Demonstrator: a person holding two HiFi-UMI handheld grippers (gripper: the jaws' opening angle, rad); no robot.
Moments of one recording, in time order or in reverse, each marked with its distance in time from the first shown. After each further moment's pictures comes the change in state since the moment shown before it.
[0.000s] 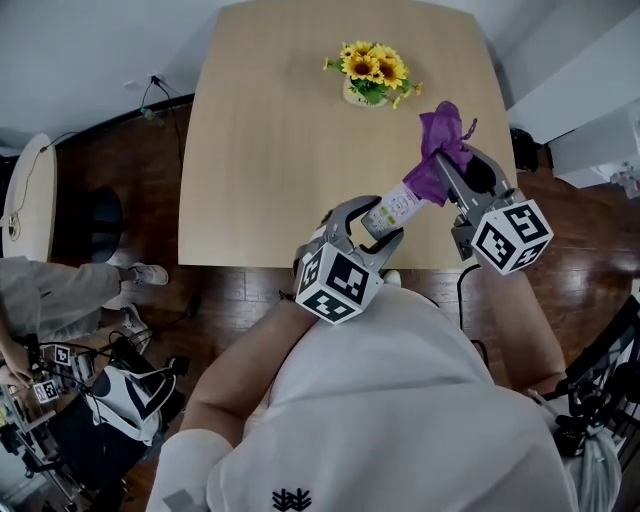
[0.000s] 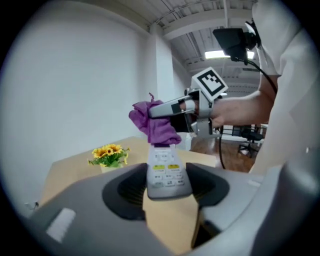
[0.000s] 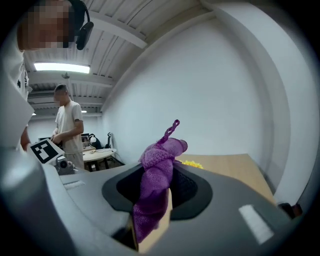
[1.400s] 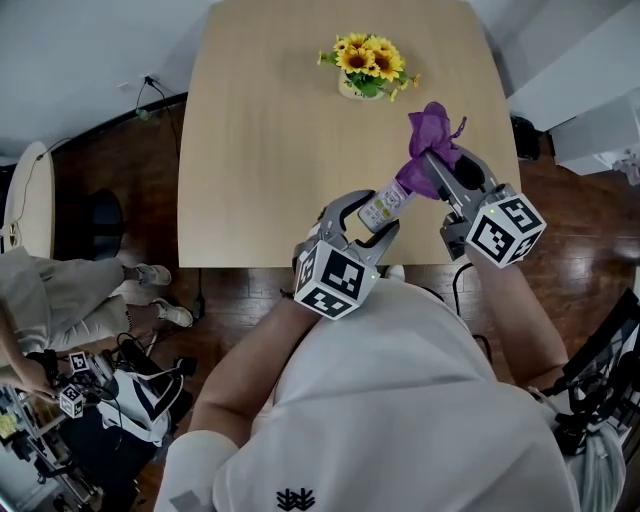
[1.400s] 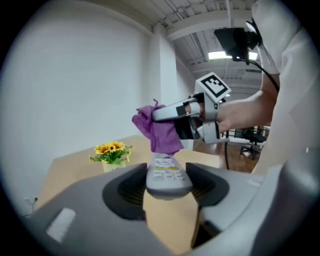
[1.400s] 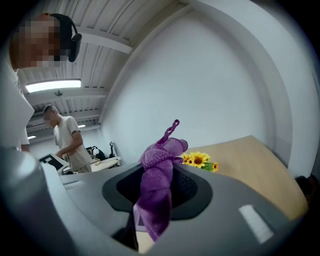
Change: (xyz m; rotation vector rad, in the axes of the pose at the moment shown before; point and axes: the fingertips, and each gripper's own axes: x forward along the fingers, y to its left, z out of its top) left arm -0.001 0.007 -0.010 -0.024 -0.011 0.024; right arm 0.006 0.009 -0.019 0.171 -0.011 0.036
